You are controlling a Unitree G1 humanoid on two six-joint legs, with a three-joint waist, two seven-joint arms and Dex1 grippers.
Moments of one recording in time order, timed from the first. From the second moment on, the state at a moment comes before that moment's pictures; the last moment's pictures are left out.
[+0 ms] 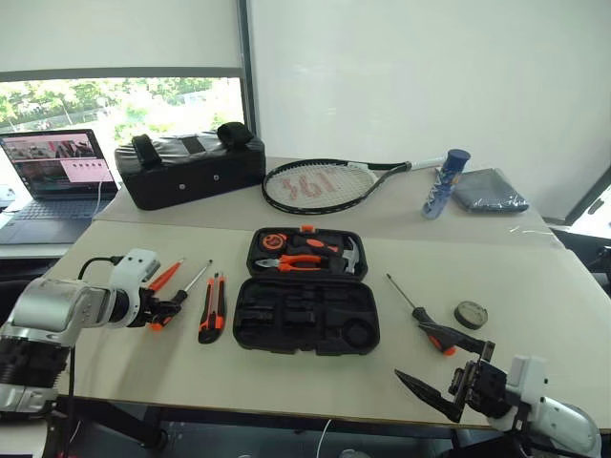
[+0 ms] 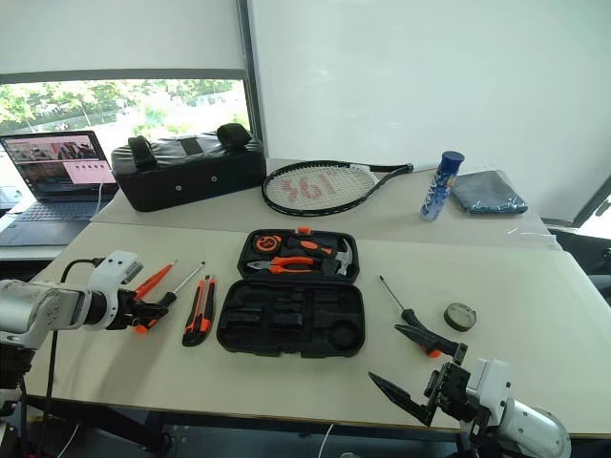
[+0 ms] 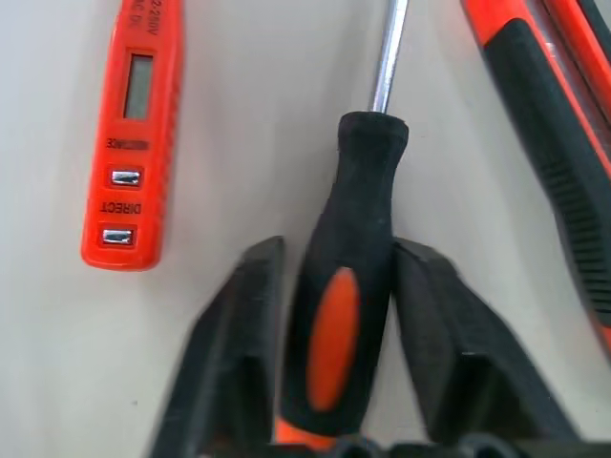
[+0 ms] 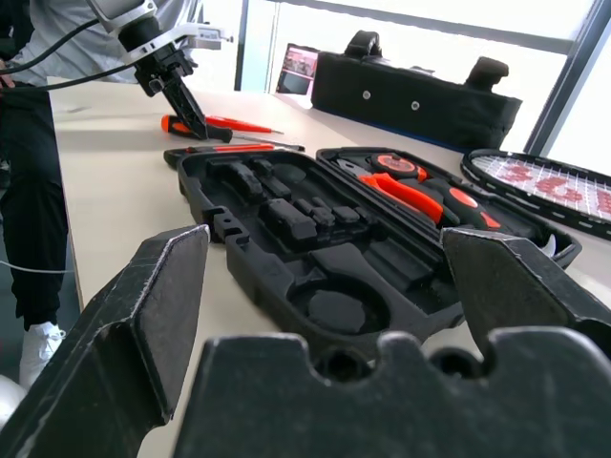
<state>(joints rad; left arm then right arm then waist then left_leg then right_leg) -0.53 0.95 -0.02 0.14 -0.46 1.17 -0.62 0.30 -0.50 -0.20 -0.25 0.53 -0.33 1.08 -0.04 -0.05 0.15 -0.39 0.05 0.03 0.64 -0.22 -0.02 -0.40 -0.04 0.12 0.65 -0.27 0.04</state>
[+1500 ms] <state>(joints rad) -1.15 0.49 -0.45 0.98 0.23 -0.19 -1.39 0.55 -0.43 -0.32 -0.48 0.57 -0.27 0.82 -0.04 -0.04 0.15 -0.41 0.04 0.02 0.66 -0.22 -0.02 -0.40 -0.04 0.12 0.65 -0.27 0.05</state>
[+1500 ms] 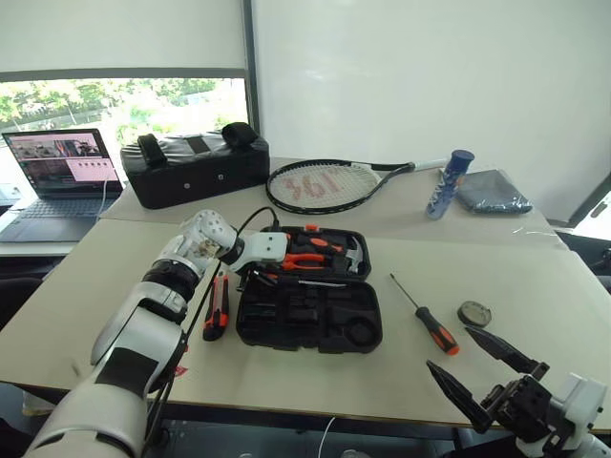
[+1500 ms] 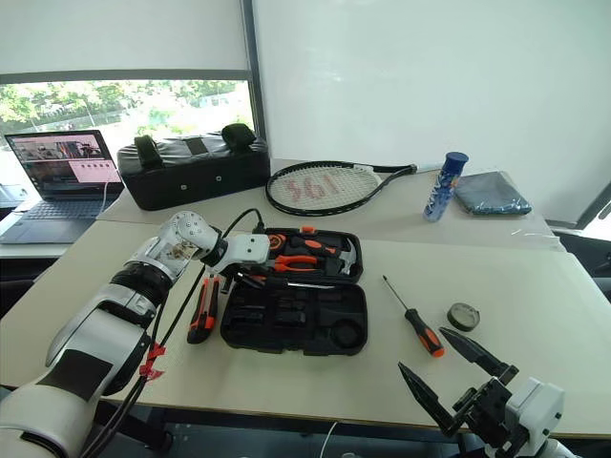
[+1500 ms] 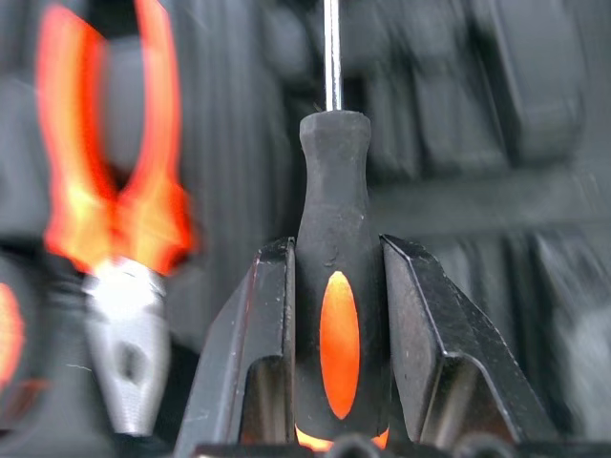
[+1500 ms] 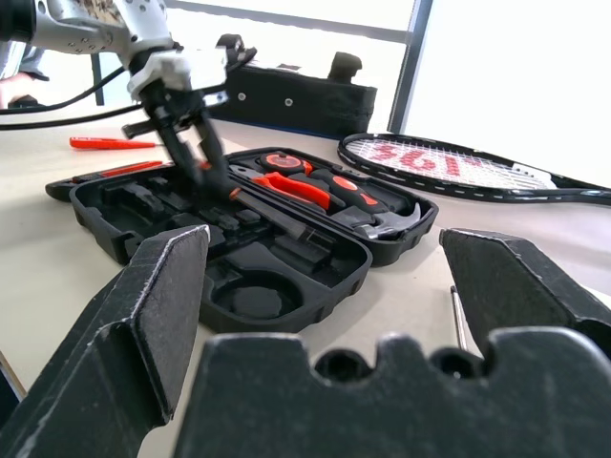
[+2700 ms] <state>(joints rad) -1.12 0.47 -0.32 0.76 0.15 -0.05 -1.36 0.53 -0.44 -0.28 -0.53 0.55 -0.17 0.78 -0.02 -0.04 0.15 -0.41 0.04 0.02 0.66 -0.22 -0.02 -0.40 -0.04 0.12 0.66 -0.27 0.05</state>
